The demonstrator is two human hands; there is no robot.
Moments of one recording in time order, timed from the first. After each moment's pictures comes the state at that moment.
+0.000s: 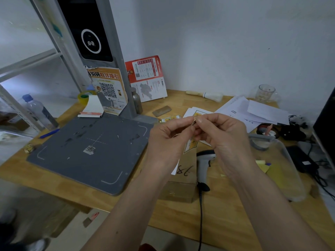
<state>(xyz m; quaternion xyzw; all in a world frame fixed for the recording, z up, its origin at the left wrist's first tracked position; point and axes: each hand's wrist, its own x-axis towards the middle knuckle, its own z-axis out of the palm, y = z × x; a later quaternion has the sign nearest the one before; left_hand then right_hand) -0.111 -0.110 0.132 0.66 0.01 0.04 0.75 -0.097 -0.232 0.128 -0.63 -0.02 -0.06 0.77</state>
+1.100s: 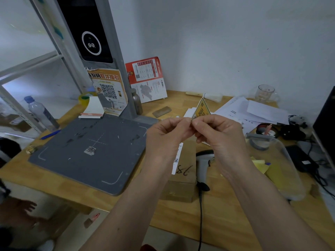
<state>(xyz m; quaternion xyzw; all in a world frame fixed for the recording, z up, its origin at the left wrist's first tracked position) -0.111 -0.114 0.135 0.61 0.08 0.04 0.79 -0.103 -0.230 0.131 -0.66 -0.02 -0.07 0.75</state>
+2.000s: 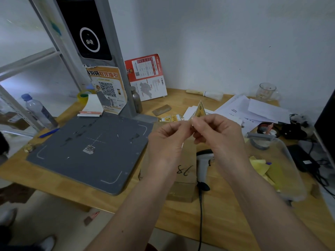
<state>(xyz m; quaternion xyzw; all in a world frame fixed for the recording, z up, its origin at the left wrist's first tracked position) -0.107 -0.119 0.121 0.61 0.12 0.05 0.79 -0.101 -0.227 0.130 -0.67 -0.03 -0.06 0.74</state>
